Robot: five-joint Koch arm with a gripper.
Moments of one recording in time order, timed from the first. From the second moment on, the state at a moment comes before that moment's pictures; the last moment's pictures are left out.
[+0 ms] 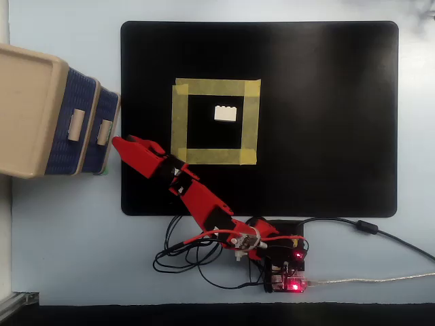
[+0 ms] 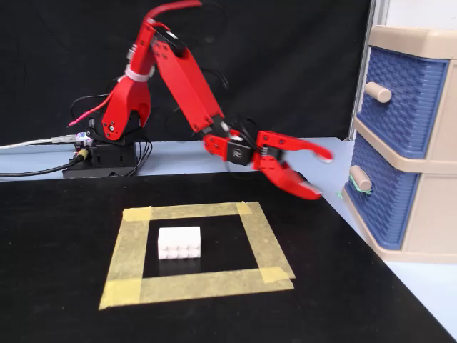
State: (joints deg) arm -59.4 60.6 108.7 -51.0 -165.3
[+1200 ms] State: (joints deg) arm -53.6 85.8 150.2 -49.5 -165.3
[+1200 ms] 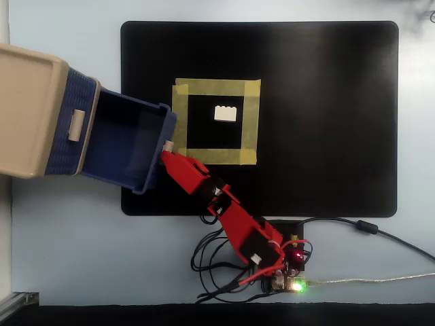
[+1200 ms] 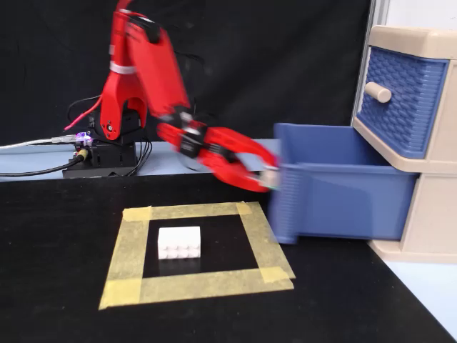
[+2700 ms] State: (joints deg) arm -14.0 64.3 58.7 82.2 -191.6
